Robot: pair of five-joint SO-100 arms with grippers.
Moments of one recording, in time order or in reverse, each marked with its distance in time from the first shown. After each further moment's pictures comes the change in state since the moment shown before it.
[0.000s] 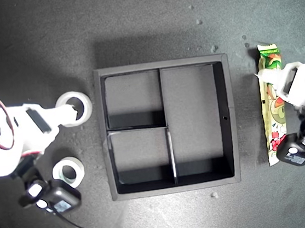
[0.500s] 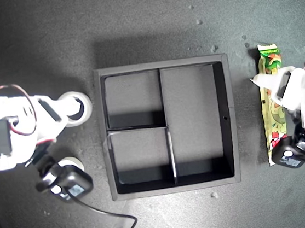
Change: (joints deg) arm 0 -4.0 -11.2 -1.7 -5.2 2.1; arm 1 -2.2 -2.4 2.1 -8.3 0.0
